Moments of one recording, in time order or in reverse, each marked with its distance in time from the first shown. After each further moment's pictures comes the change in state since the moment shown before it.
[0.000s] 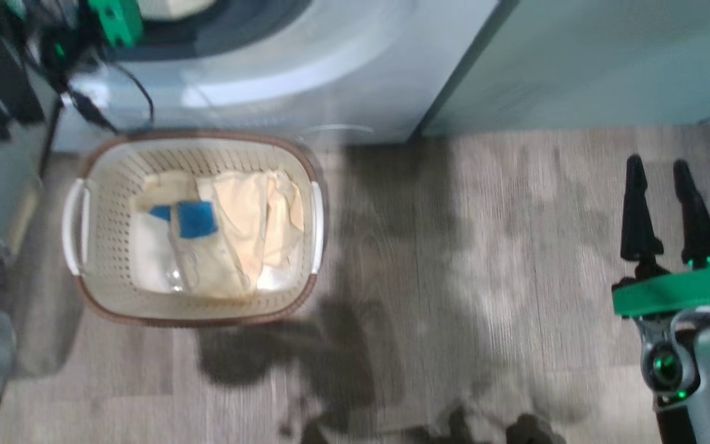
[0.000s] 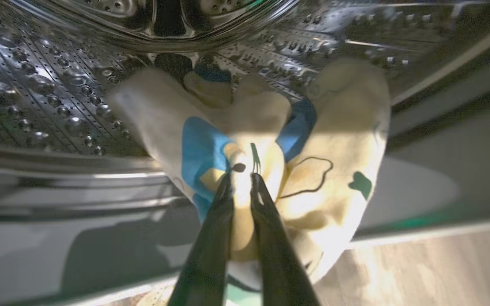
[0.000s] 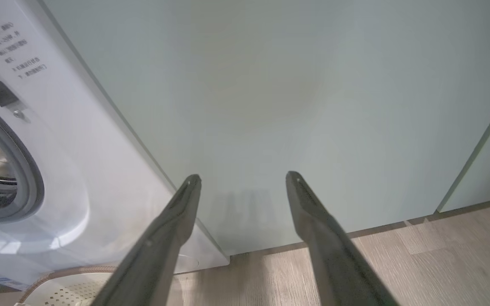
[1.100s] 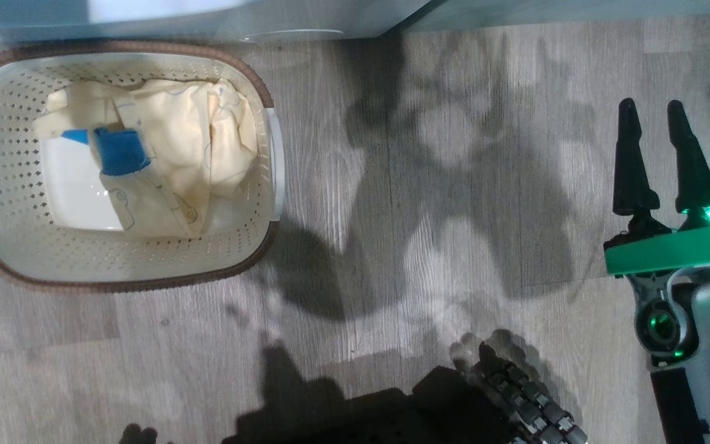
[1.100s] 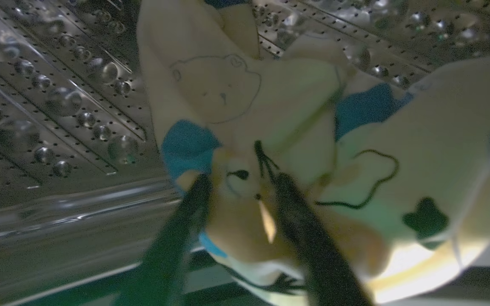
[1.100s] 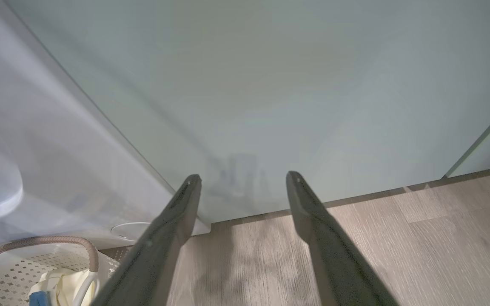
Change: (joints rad) left arm -0.353 -0.025 0.086 0.115 0.284 0.000 0.307; right arm -0.100 -0.001 0.052 -0.039 0.031 0.000 0.000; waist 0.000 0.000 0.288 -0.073
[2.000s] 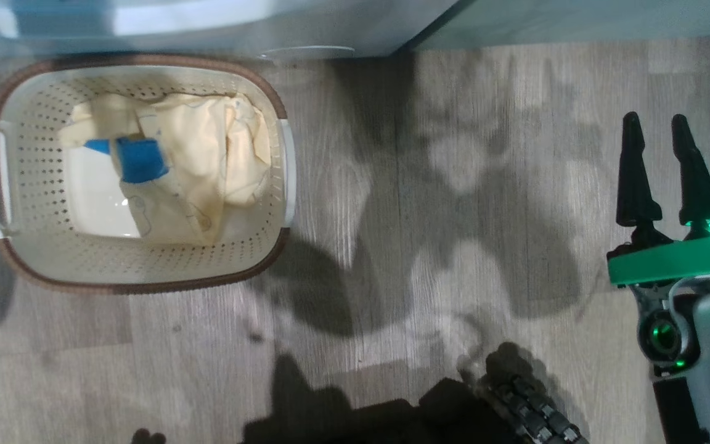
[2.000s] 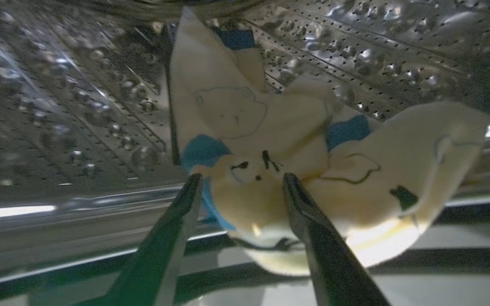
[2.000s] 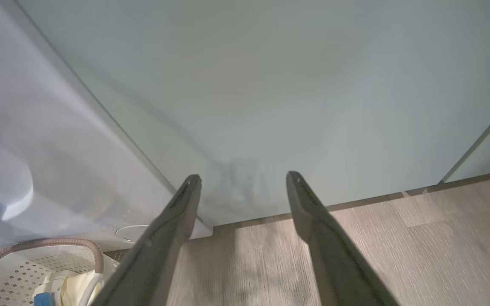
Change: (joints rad) left arm 0.084 -0.029 0.191 -0.035 0.102 -0.001 -0.092; right arm 0.028 -0.001 -0.017 0.004 -0.018 0.000 0.000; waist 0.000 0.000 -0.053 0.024
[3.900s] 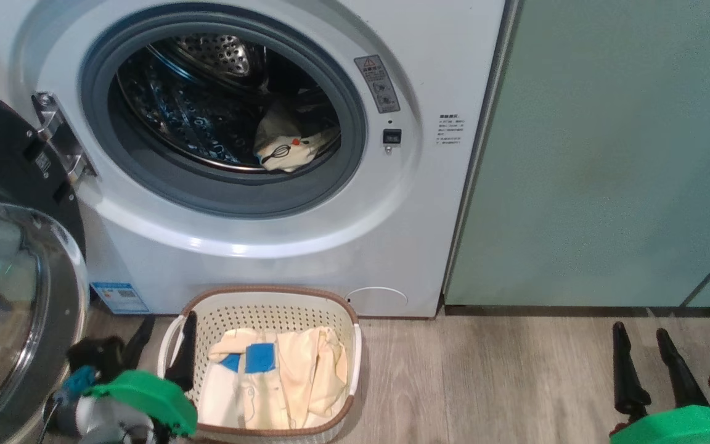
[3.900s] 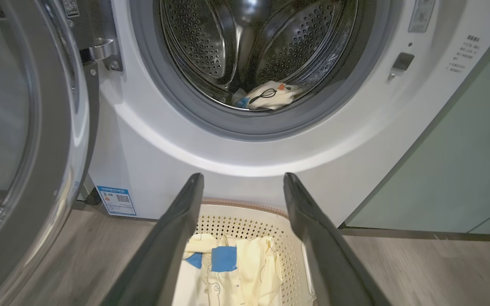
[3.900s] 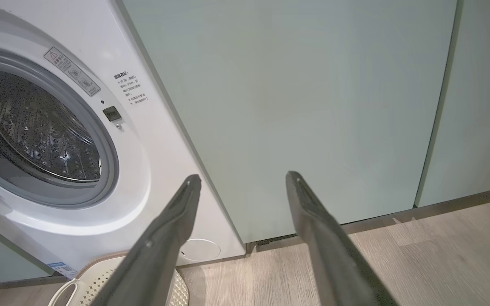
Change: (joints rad) left arm 1.488 -0.195 0.355 -0.527 0.123 0.000 -0.788; right arm 0.414 -0.040 -0.037 0.086 -0.029 0.000 0.000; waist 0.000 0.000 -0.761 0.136
